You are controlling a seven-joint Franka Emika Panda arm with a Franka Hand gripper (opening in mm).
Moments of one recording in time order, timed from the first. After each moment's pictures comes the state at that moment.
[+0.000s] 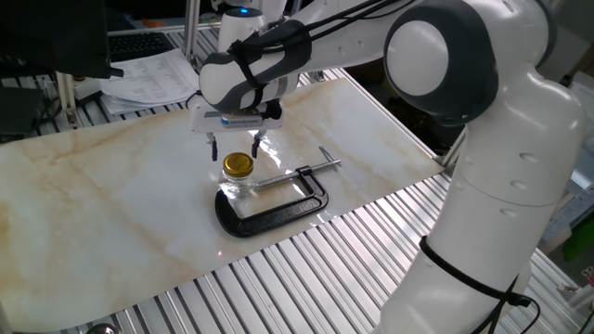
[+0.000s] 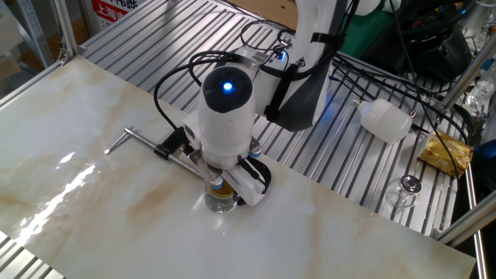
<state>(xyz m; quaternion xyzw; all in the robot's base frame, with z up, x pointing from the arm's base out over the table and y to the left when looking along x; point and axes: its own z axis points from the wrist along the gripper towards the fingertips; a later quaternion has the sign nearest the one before) 0.539 0.032 0.157 -0.14 -0.99 0.02 0.05</state>
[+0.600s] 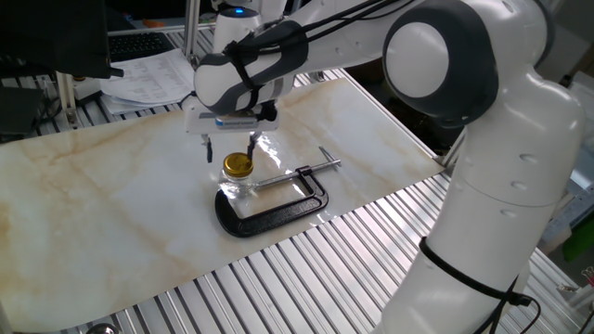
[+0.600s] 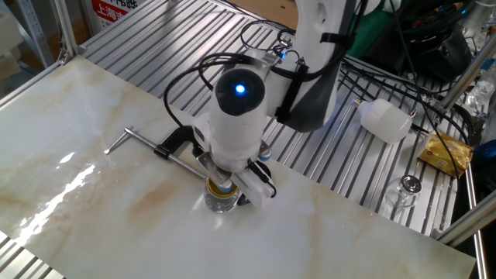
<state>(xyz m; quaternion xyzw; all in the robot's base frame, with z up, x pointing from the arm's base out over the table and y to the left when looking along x) 0.535 0.049 0.155 -0.15 -0.99 0.02 0.05</state>
